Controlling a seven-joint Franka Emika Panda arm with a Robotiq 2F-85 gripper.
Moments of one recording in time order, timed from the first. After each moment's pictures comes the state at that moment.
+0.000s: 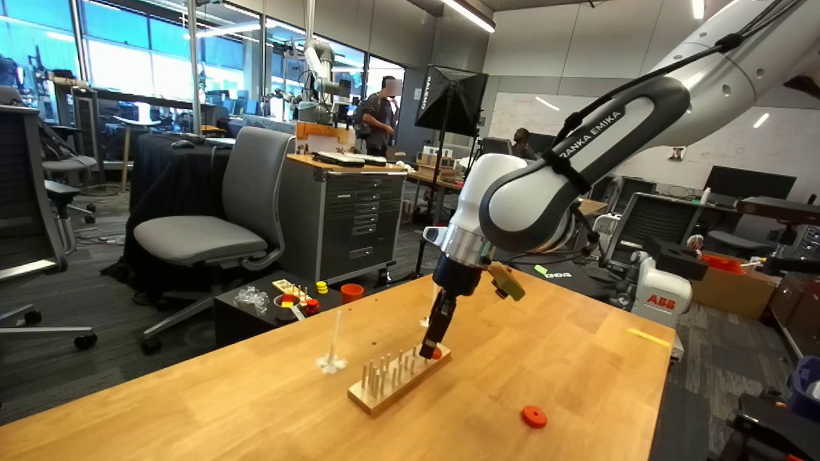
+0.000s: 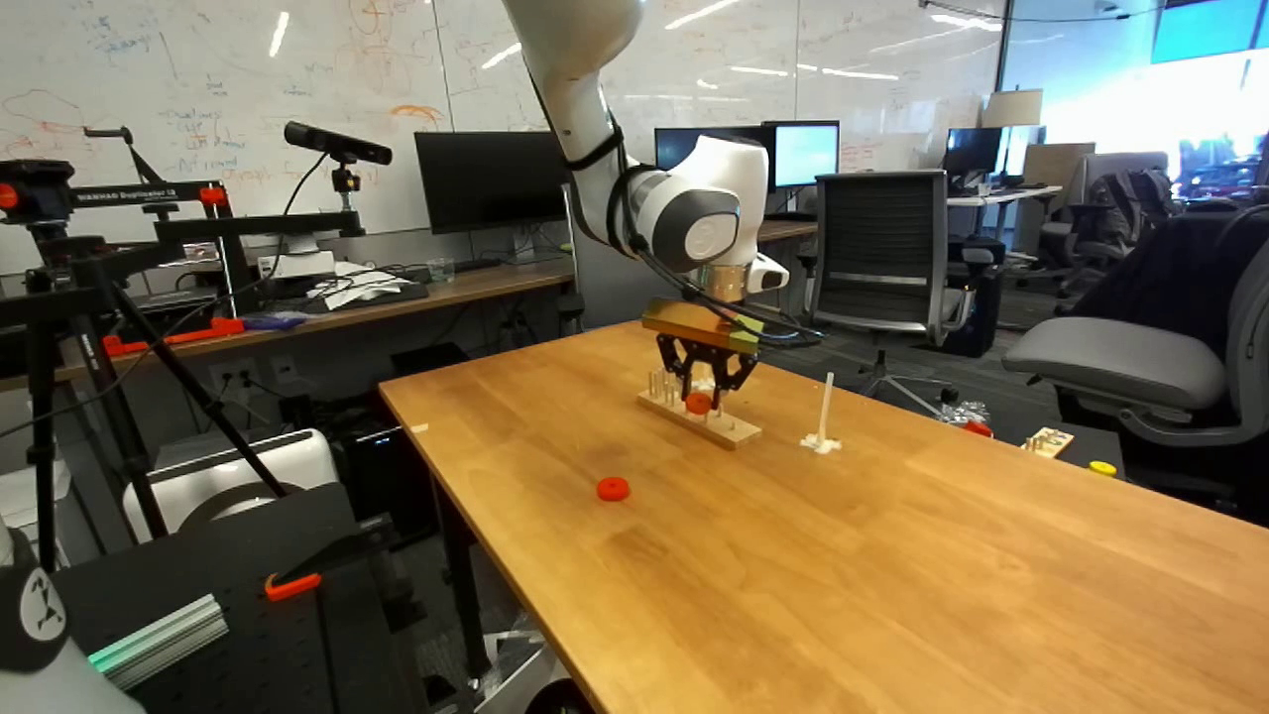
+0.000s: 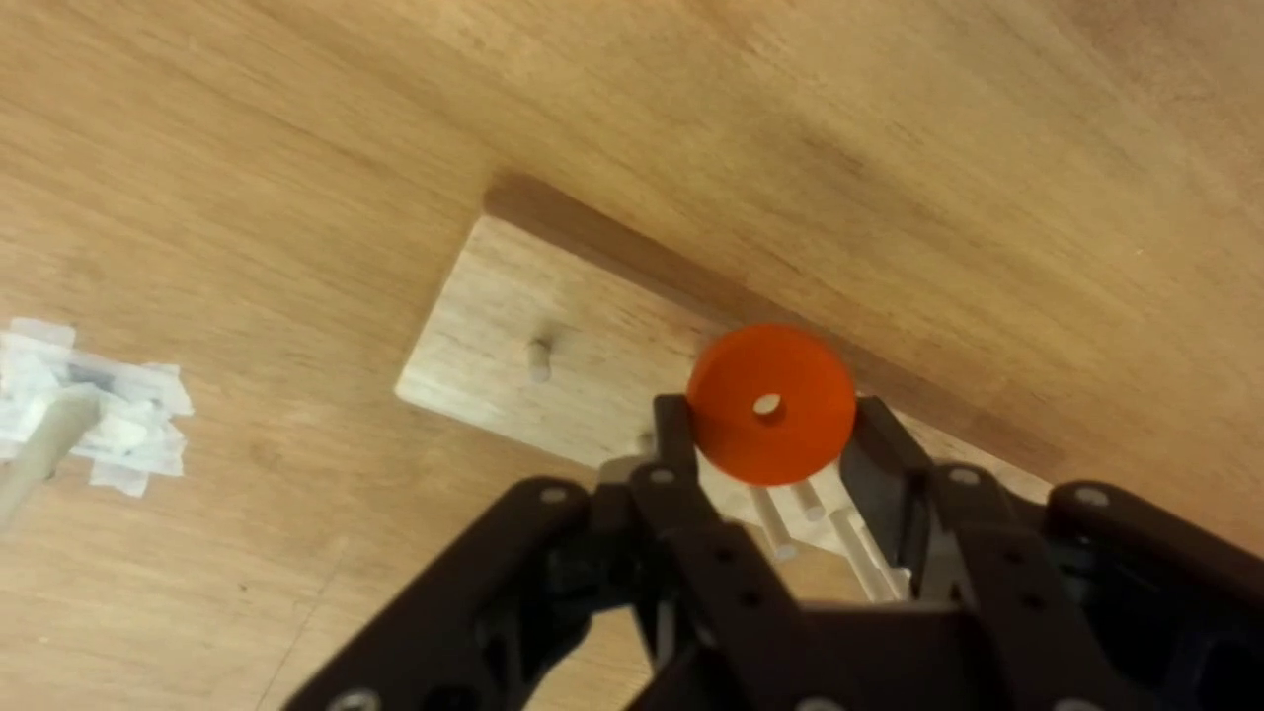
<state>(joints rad) -0.05 0.73 0.30 -1.84 0.05 2.65 -0.48</state>
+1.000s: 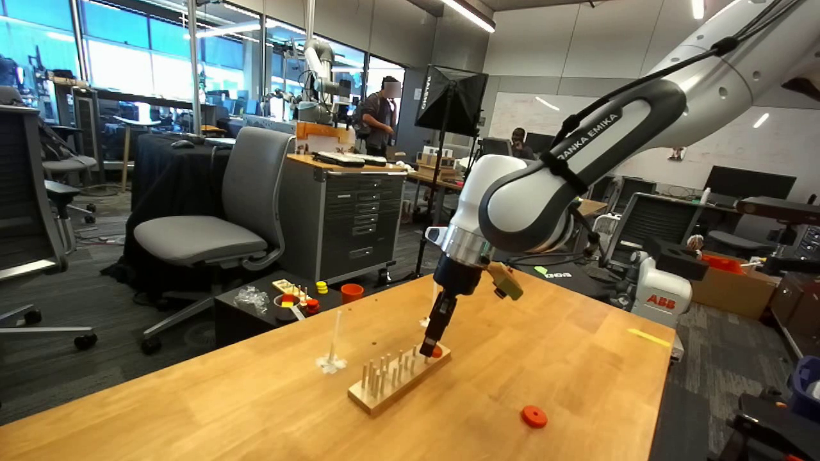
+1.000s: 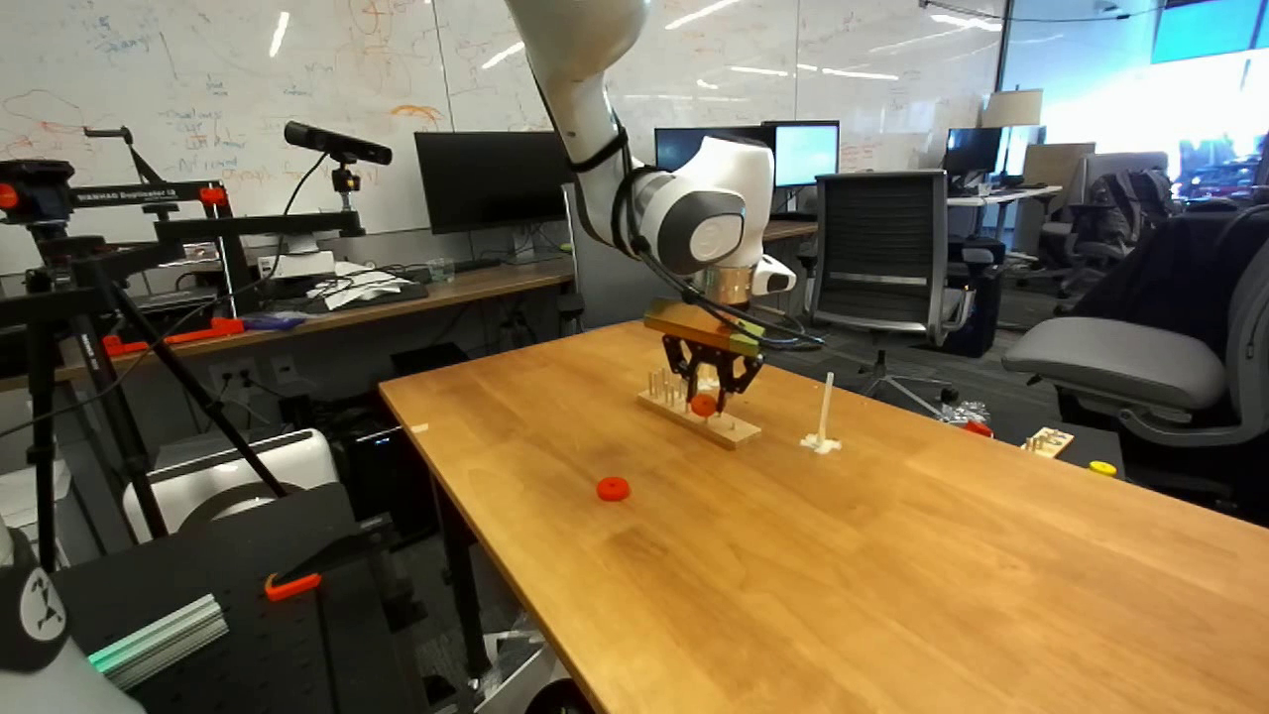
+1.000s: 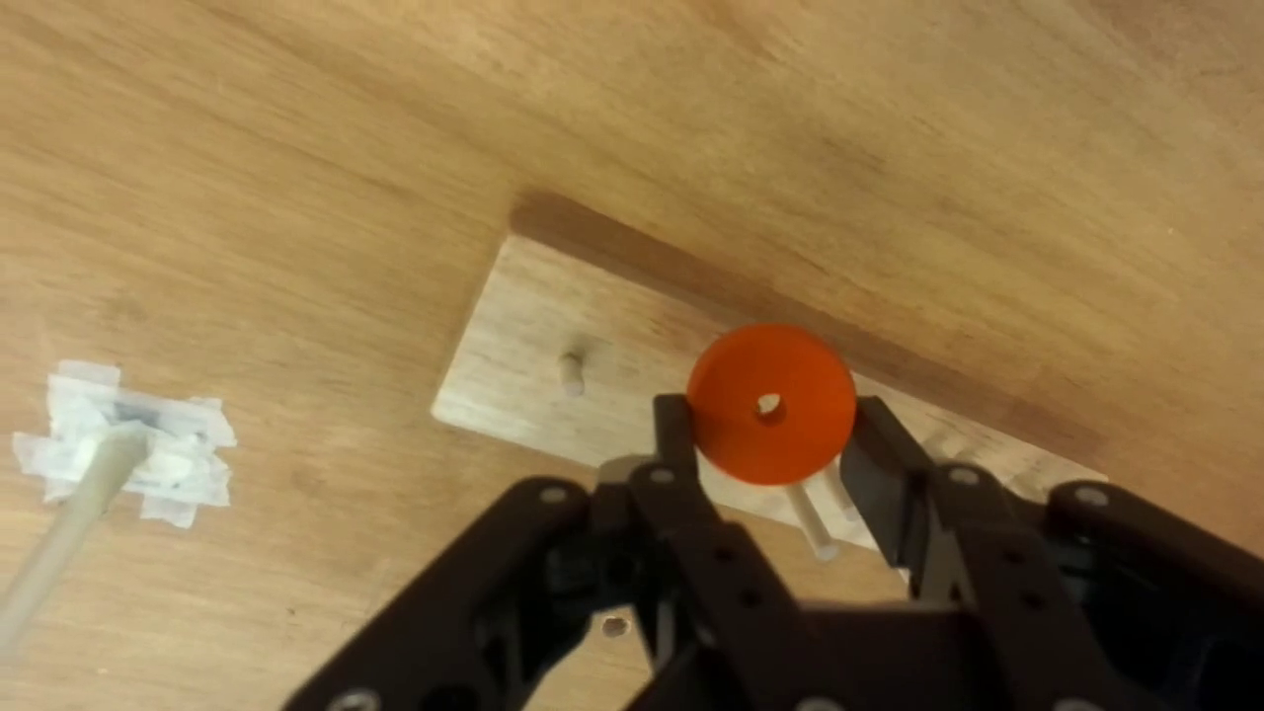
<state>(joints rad) -0.05 0.74 0.29 -1.83 0.05 2.65 -0.43</state>
